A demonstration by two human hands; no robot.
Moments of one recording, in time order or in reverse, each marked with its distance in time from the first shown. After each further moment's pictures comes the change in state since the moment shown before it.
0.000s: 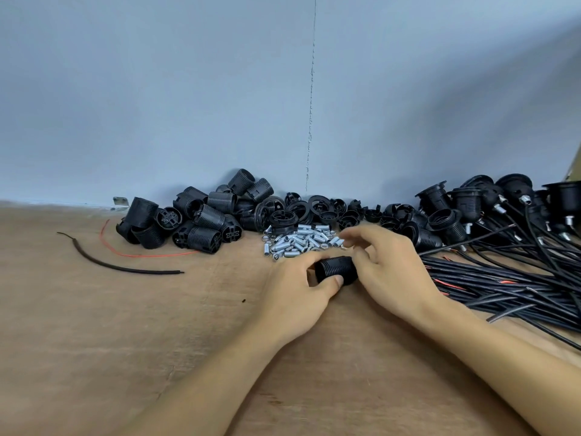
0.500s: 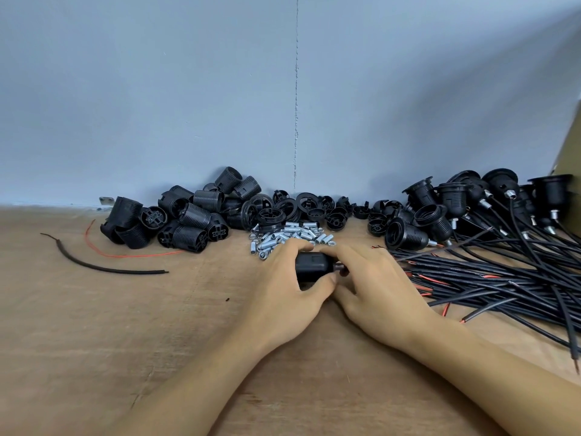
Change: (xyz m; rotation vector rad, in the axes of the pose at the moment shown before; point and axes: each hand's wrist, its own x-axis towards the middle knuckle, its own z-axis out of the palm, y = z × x) left_hand -0.008 0.007 0.004 -0.055 0.056 0.054; right_hand -0.027 0.002 -0.004 -0.175 -0.133 -0.214
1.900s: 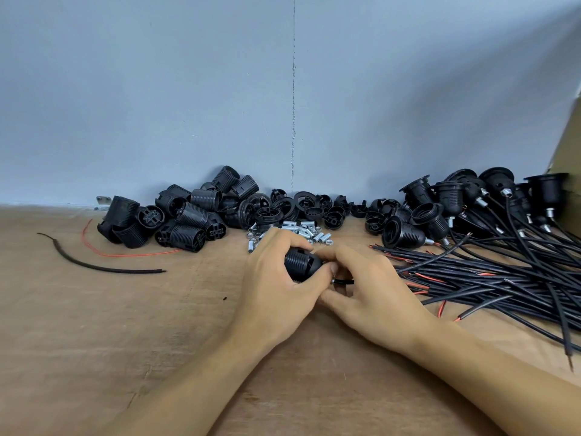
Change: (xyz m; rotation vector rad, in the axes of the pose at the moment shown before) left_hand -0.005 0.012 -0.004 0.009 0.274 0.221; right_hand -0.004 -0.013 -0.005 0.190 -0.027 0.004
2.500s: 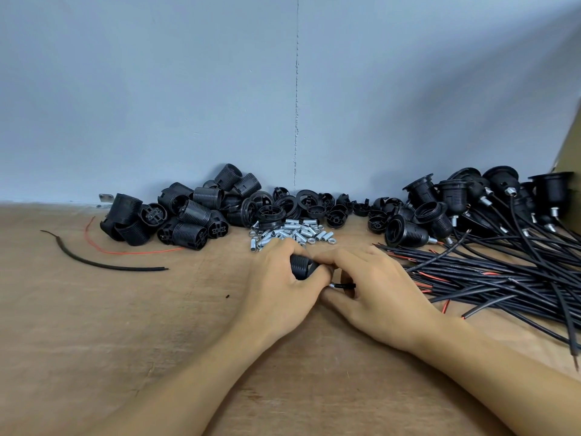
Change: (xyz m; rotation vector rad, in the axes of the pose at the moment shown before) left_hand 0.005 -0.005 0.002 0.089 -0.168 -0.257; right_hand 0.000 0.006 -0.002 -0.175 -0.027 -0.124
